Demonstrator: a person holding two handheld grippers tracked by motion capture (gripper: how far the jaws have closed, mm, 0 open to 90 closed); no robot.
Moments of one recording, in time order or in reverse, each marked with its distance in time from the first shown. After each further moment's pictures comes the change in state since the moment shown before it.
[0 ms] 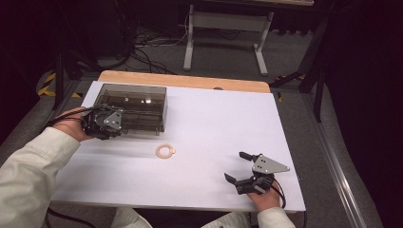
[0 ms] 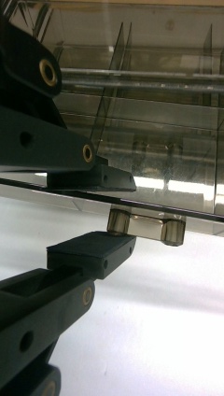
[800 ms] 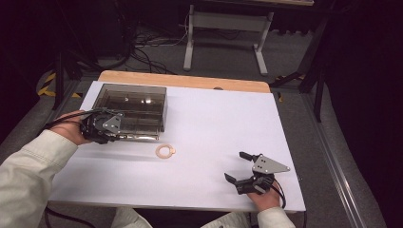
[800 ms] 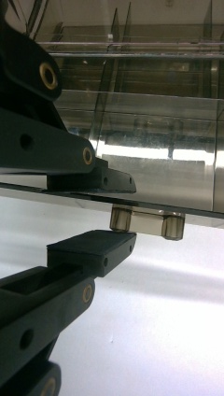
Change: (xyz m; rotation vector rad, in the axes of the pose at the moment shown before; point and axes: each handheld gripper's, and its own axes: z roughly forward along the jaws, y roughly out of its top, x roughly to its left) left arm -0.010 0.000 -0.004 0.007 -0.034 0.007; right arm 0.000 0.000 0.000 -0.003 0.000 0.002
